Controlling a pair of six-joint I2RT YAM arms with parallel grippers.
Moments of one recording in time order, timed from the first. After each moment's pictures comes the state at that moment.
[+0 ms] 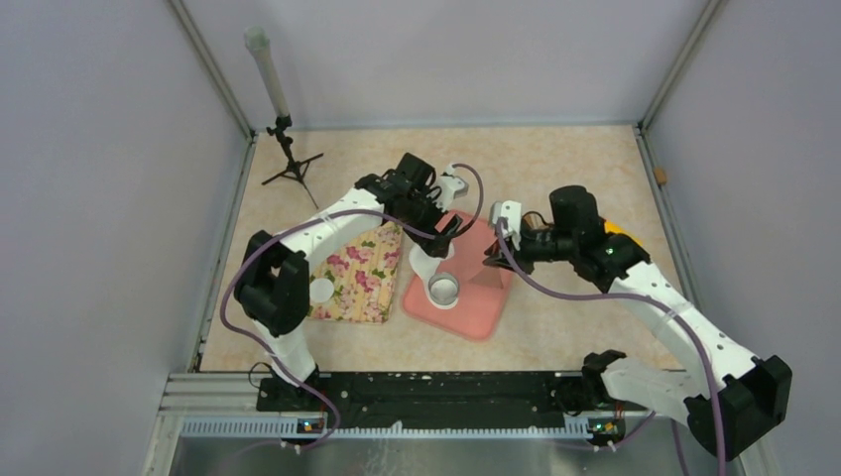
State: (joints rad) left arm -0.62 1.78 1.46 -0.69 0.35 0.19; right arm 0.51 1.03 0.93 -0.50 -0.71 -0.58
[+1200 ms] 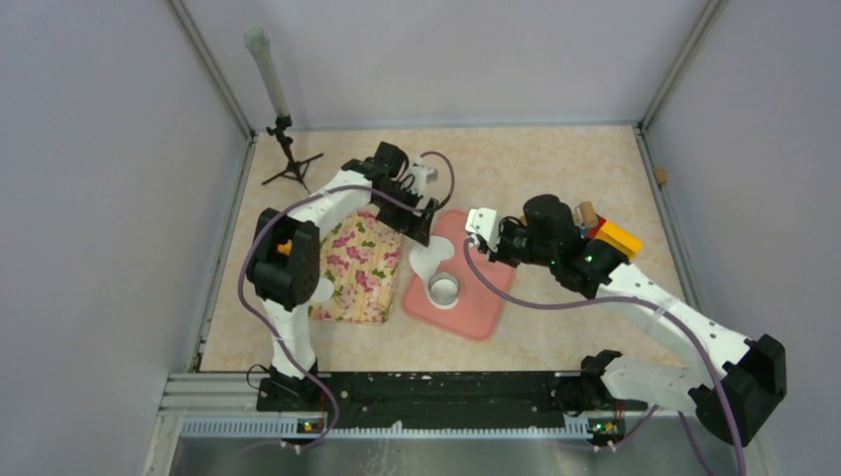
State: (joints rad) left arm -0.45 1.96 1.54 -0.77 0.40 0.15; right arm 0.70 1.06 0.91 -0.41 -0.29 -0.65
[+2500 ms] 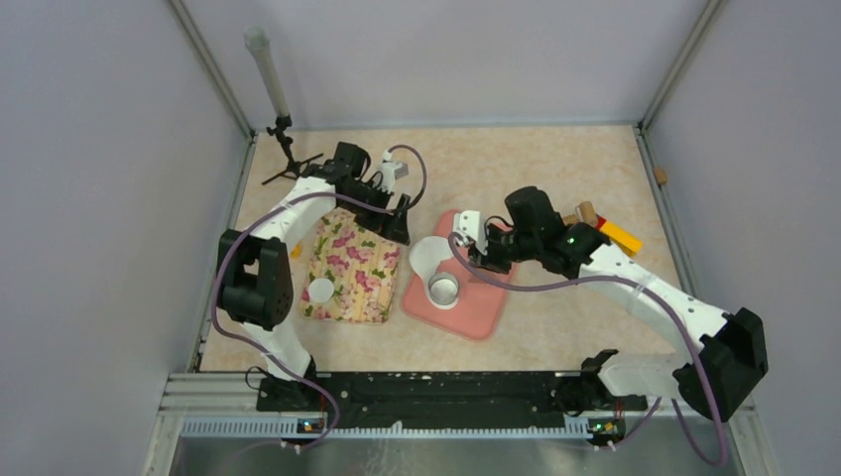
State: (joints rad) left arm -0.28 1.76 1.39 -0.77 0.61 0.20; right arm 0.70 1.21 1.05 -0.53 -0.44 -0.67
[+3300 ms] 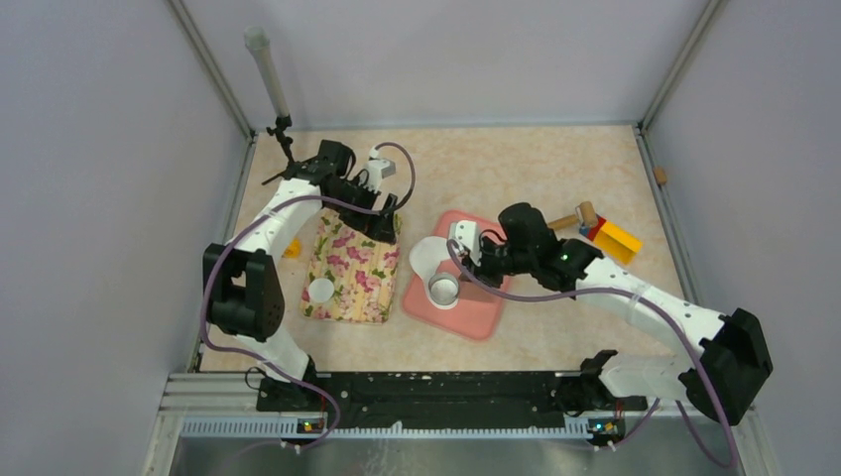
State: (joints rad) left arm -0.24 1.67 1.37 -0.84 0.56 0.28; right arm 0.77 1.18 0.90 -0.38 -0.44 -0.49
